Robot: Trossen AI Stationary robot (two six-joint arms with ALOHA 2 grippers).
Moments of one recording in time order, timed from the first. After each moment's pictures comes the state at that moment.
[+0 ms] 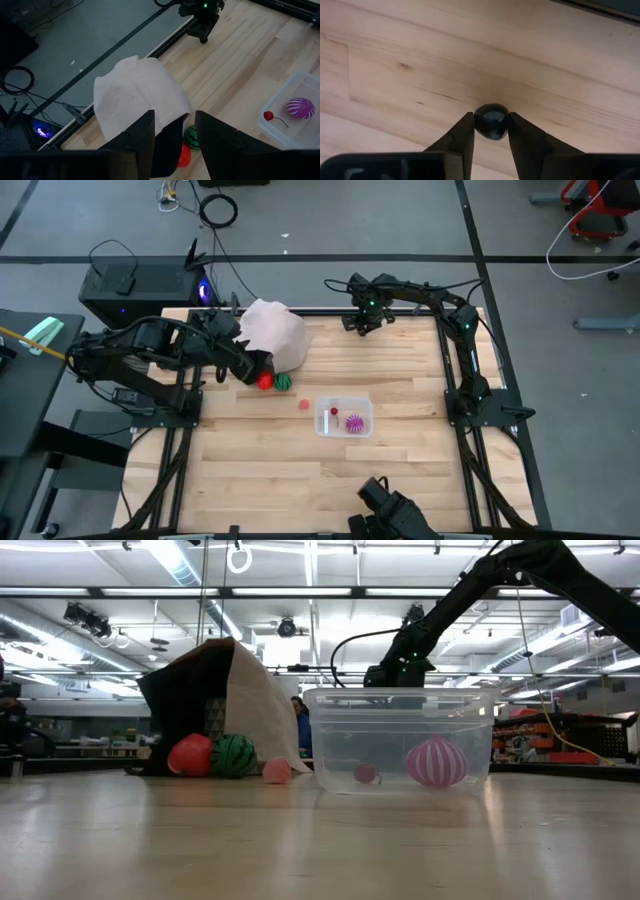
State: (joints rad) left arm -0.11 1.26 1.66 -1.39 -0.71 -0.66; right arm -0.79 2.13 1.61 -0.95 -0.16 0.53
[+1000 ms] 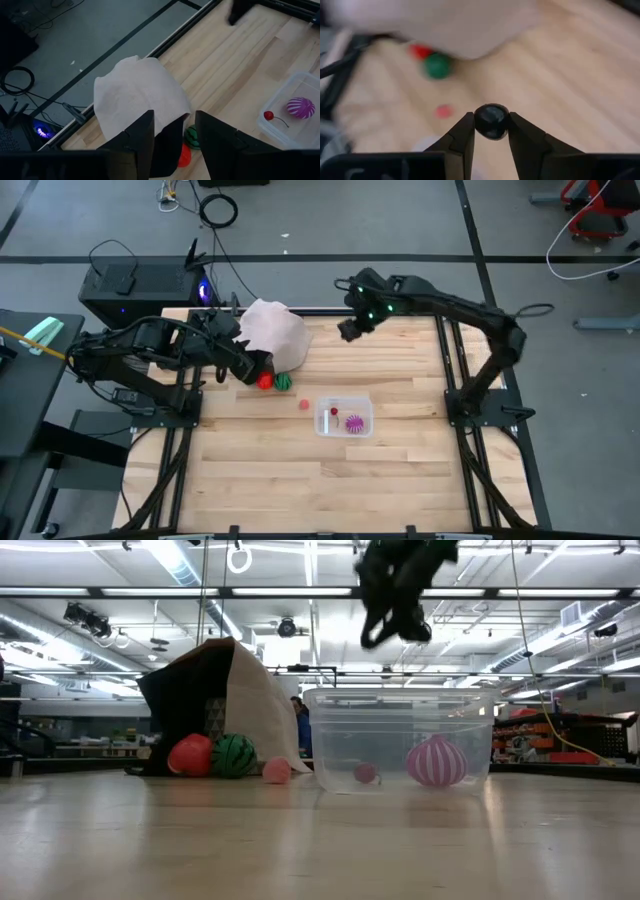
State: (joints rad) left arm -0.11 1.26 1.66 -1.39 -0.71 -0.66; right arm -0.43 1.62 1.61 -0.96 -0.30 0.51
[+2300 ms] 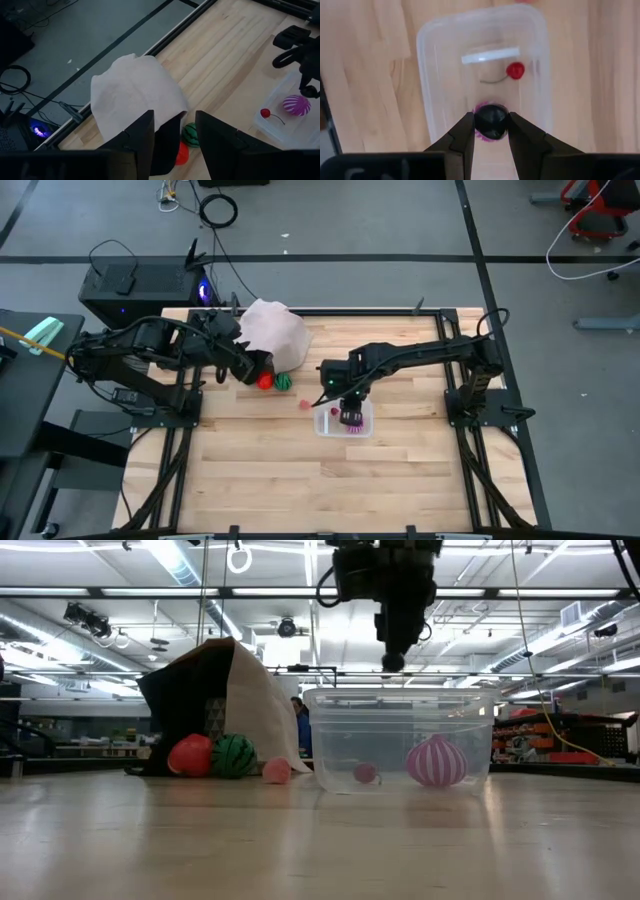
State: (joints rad) left arm -0.12 1.26 1.66 -1.39 -0.69 -0.66; right arm 0.02 1.83 1.61 -1.14 -0.19 0.19
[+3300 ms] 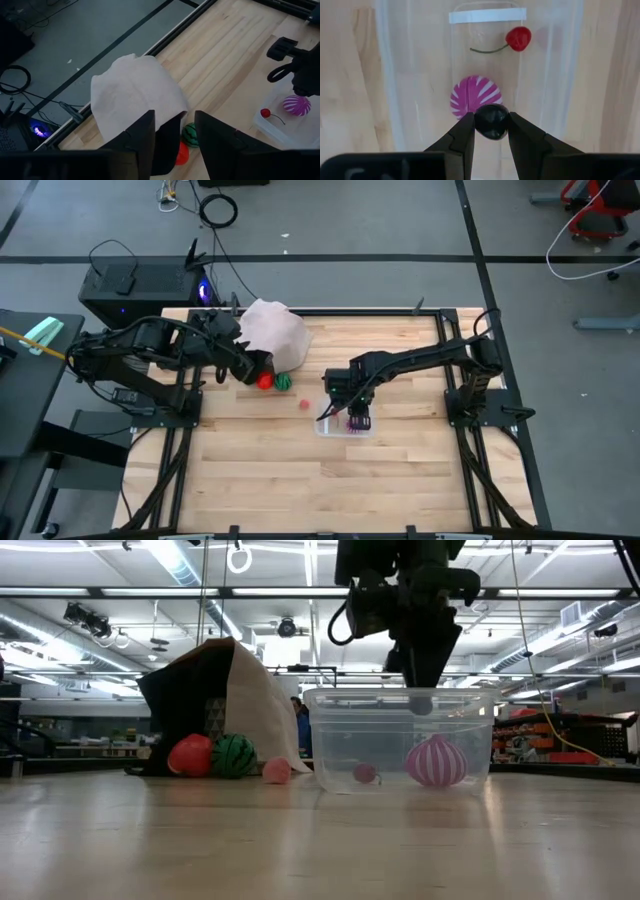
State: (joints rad) left arm -0.12 1.26 1.66 -1.39 -0.69 -0.66; right arm 0.02 1.84 1.45 -1.06 -0.17 0.09
